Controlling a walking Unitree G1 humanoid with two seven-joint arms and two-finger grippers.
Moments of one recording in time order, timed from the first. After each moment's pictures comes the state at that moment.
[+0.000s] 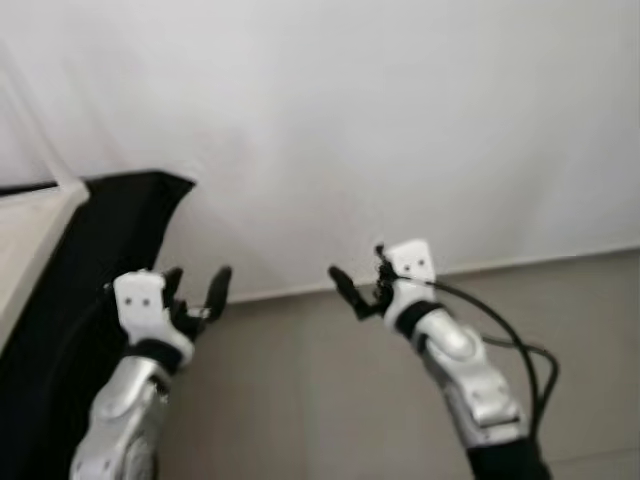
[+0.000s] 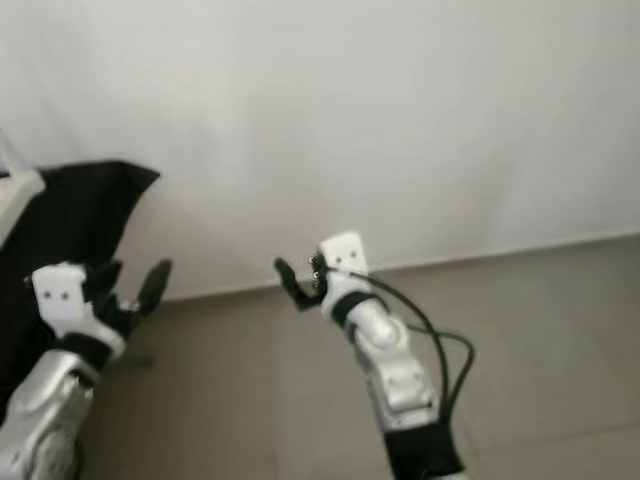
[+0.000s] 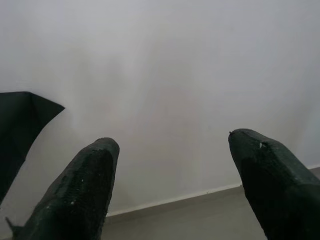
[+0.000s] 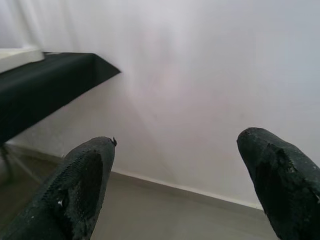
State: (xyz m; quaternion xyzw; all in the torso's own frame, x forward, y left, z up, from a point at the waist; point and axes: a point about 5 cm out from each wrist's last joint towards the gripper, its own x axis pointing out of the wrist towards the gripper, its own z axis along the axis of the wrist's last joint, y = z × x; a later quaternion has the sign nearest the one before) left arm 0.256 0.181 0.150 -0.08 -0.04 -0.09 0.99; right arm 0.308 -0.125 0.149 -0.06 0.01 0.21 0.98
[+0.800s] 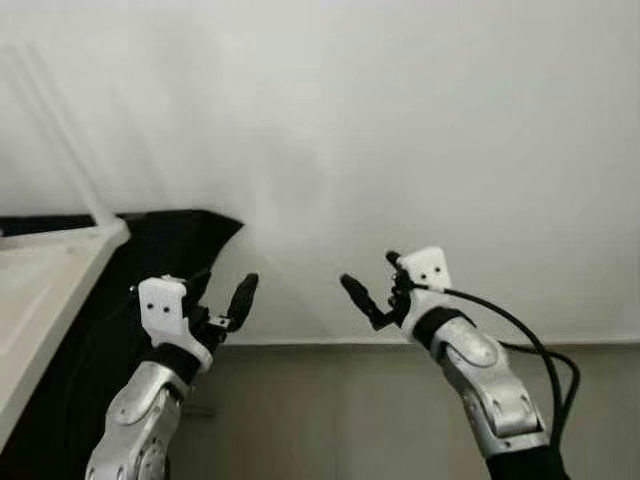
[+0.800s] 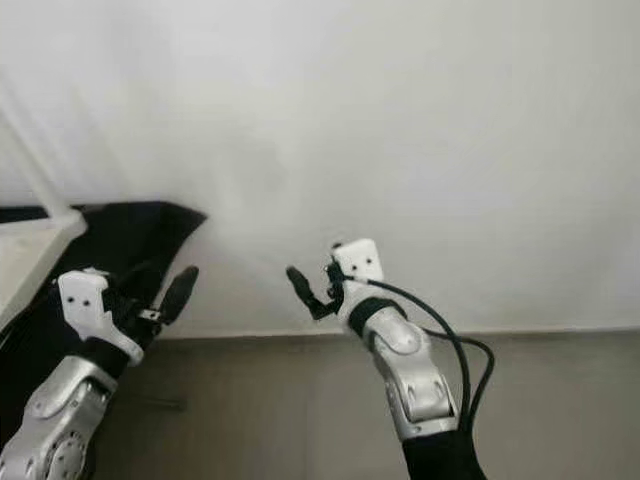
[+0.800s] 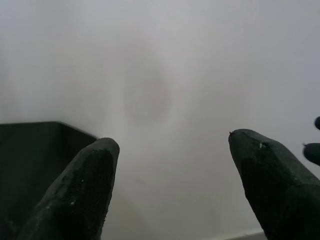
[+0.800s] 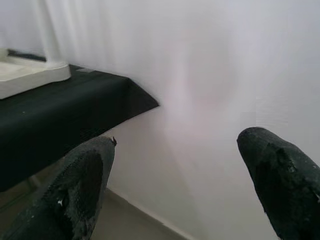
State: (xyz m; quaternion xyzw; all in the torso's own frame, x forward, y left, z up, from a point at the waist) left arm 0.253 0.179 0.146 -0.08 -0.04 -0.10 0.99; right arm 0.305 -0.121 0.148 -0.05 0.01 0.25 0.97
